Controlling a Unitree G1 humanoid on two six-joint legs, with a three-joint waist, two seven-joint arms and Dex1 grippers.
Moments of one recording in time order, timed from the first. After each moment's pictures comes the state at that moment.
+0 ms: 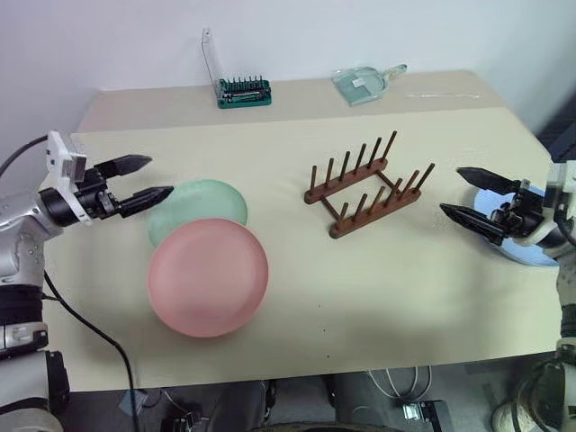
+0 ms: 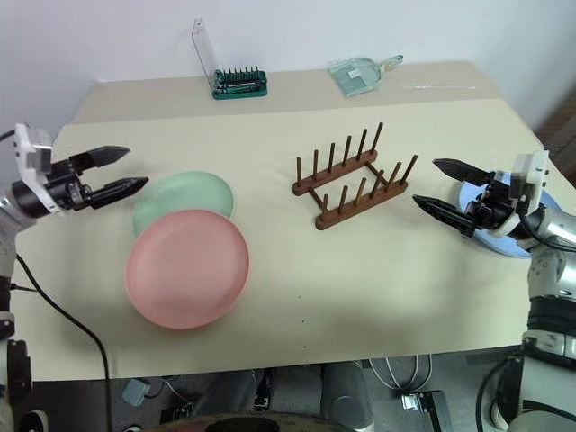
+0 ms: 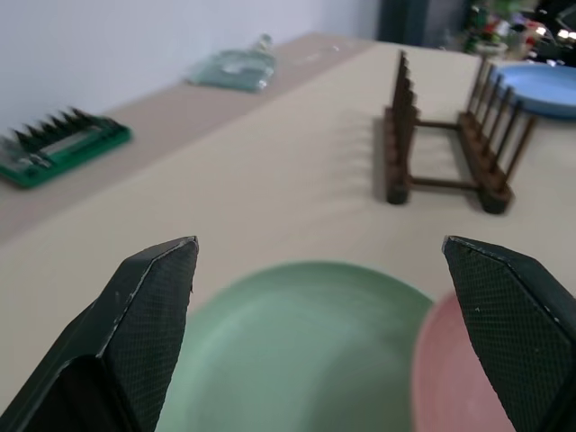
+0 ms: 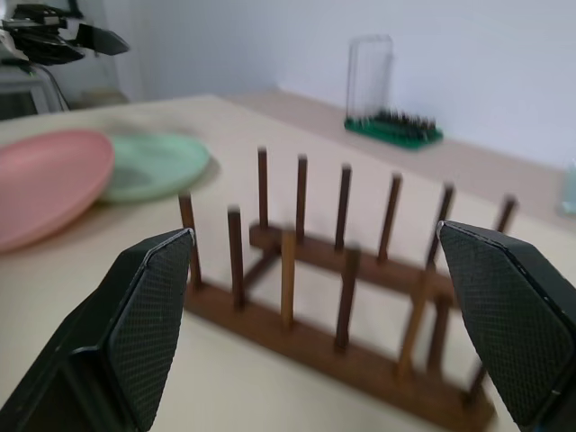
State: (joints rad) left arm -0.56 0.85 0.28 0.36 -0.53 0.27 -1.24; right arm -0.42 -0.74 -0.36 0.38 0.58 0.07 1.38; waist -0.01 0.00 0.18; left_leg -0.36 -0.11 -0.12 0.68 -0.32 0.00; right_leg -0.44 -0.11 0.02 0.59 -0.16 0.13
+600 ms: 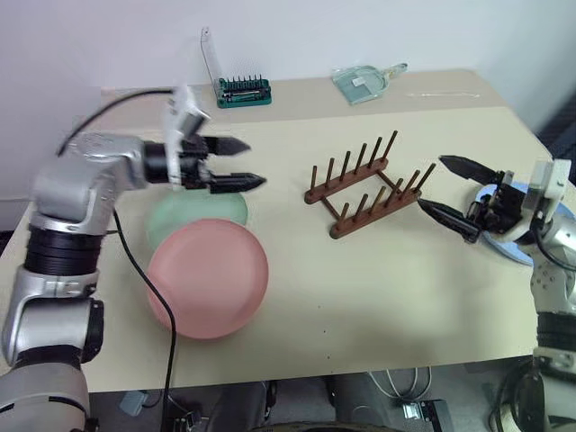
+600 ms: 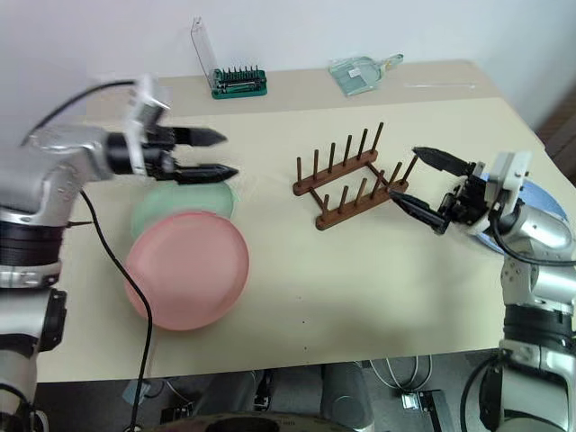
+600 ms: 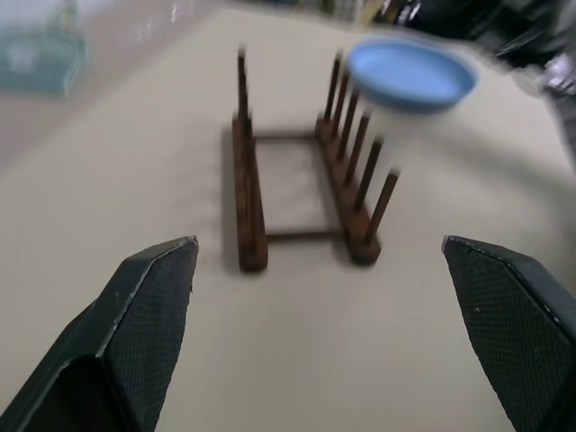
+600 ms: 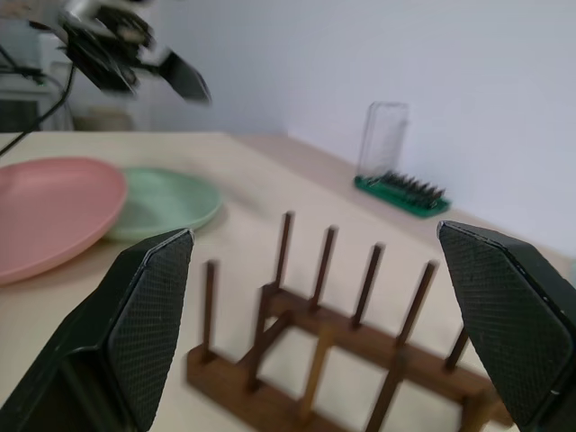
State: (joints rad) left arm -0.84 0.69 -0.13 0.04 -0.49 0.80 -1.05; right arm -0.29 -0.69 -0.37 0.14 0.62 0.02 1.28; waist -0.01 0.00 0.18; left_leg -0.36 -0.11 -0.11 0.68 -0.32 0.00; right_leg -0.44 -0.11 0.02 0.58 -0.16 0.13
